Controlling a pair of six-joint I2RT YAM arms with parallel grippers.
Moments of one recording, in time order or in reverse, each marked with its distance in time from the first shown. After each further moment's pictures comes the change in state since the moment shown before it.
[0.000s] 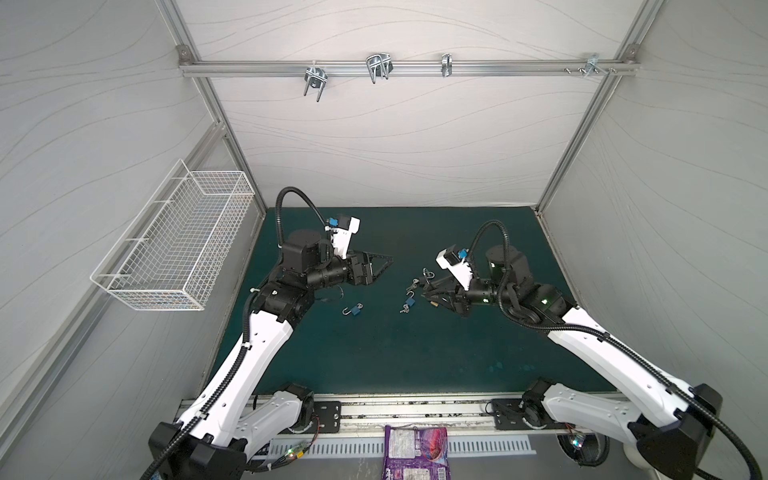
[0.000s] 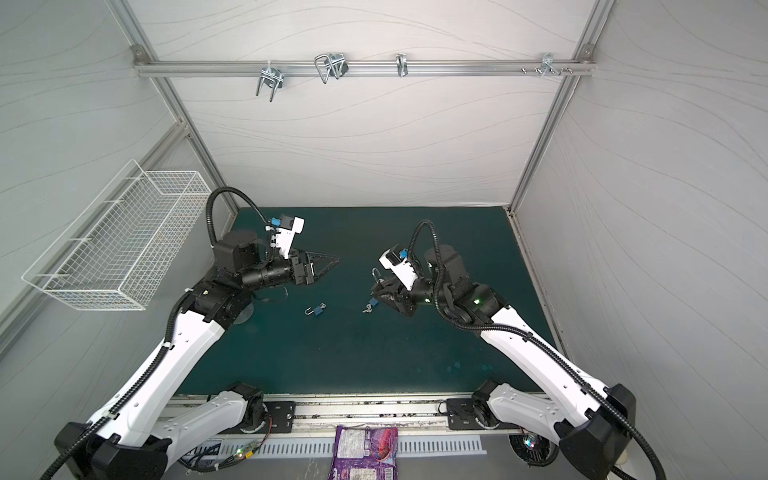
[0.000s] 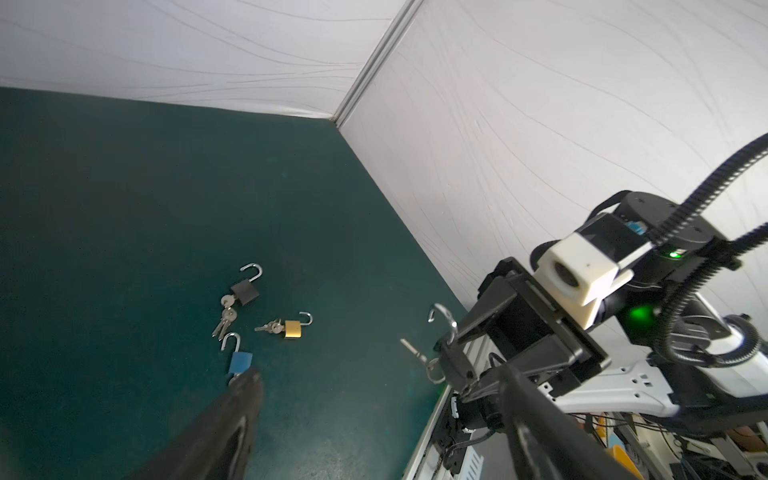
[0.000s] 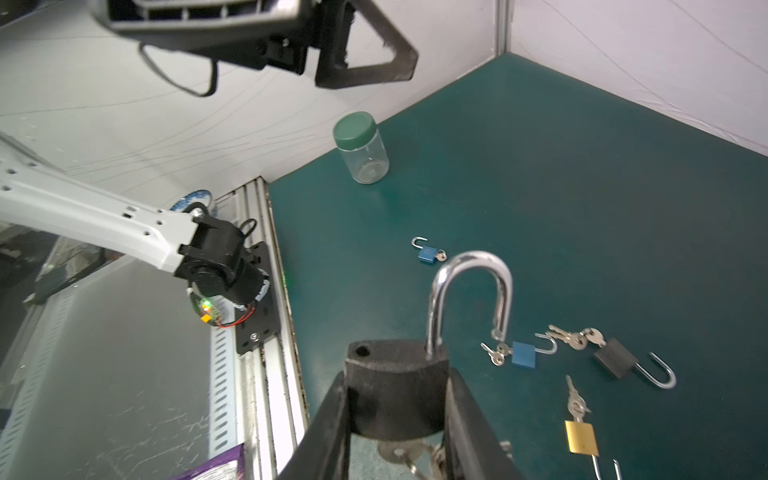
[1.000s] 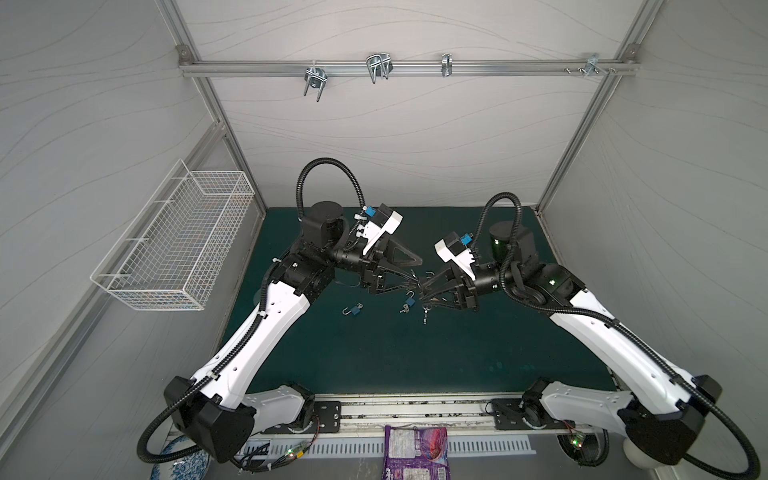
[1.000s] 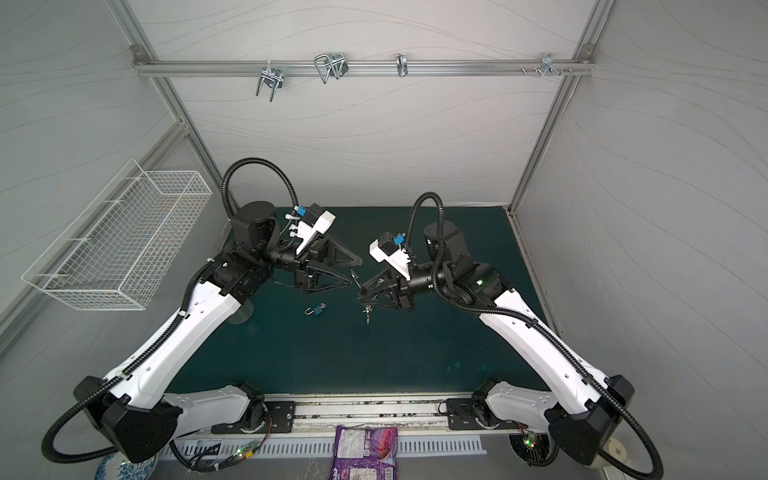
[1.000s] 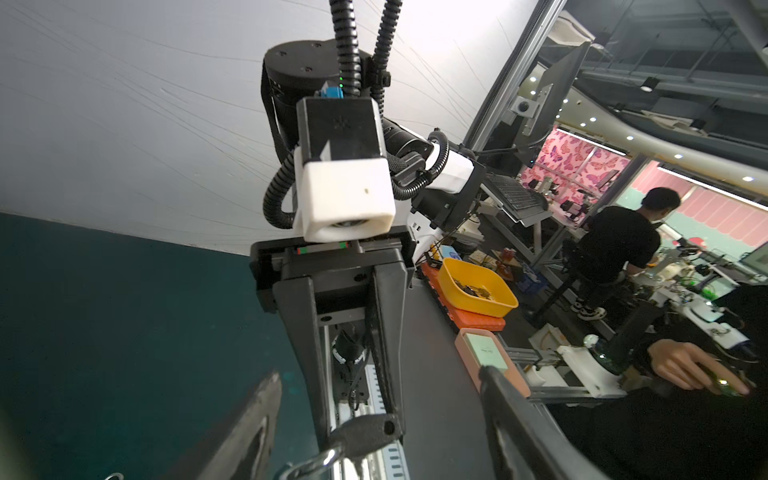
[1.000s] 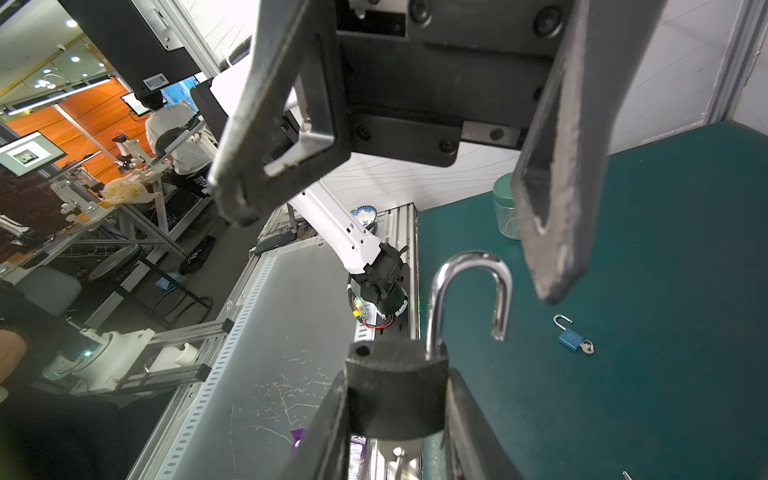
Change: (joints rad) left arm -0.151 0.195 0.229 0.106 0.649 0.229; right arm -0.006 0.106 0.266 -0.104 -0.449 -0.024
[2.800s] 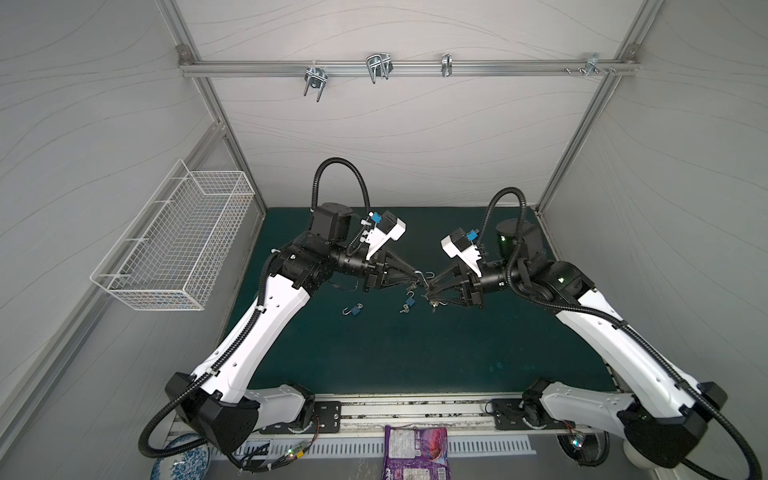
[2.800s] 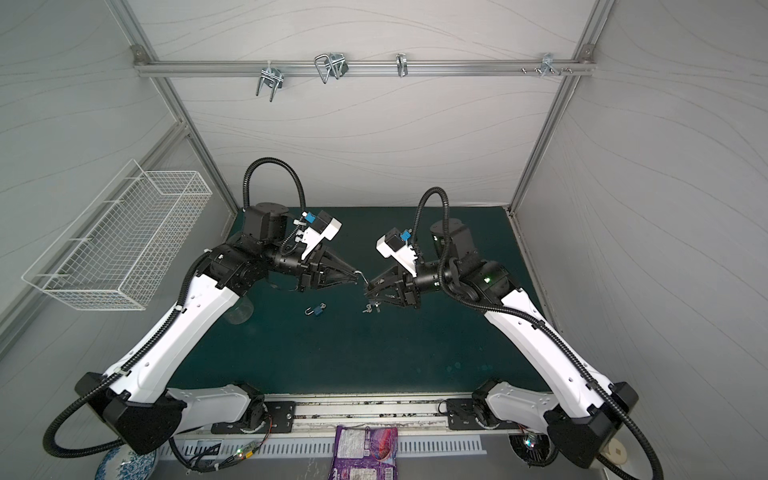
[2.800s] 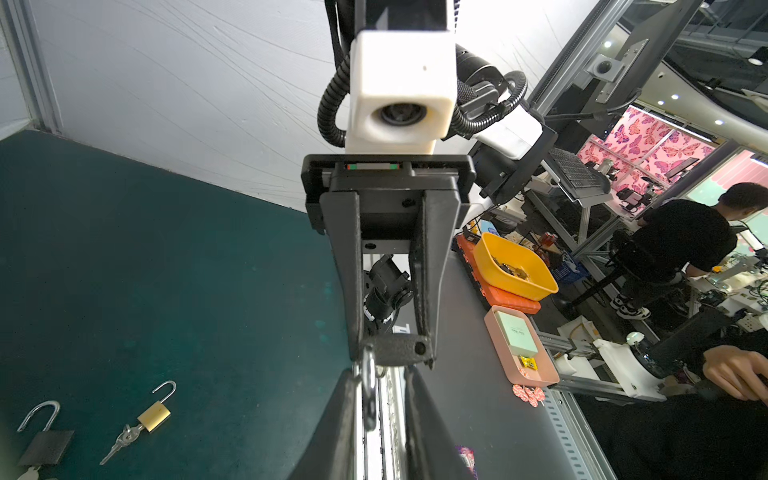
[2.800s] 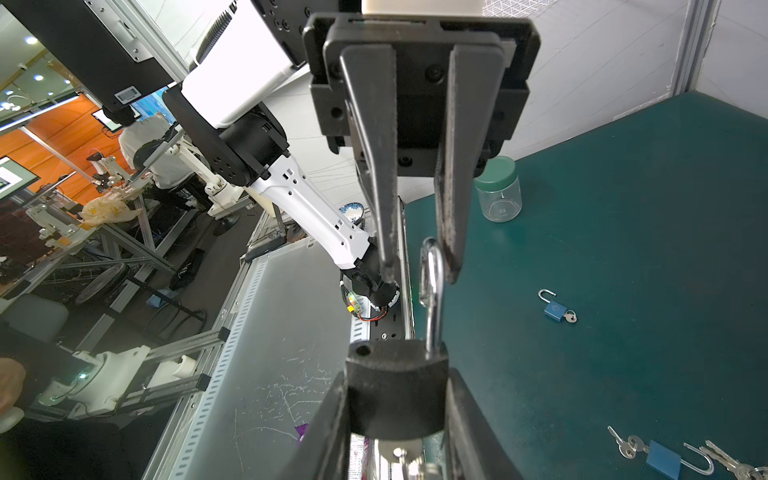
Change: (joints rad) left arm -0.003 0.036 0.115 -0.455 -0.170 0.318; right arm -0.049 -0.004 0.035 -0.109 0.024 -0.003
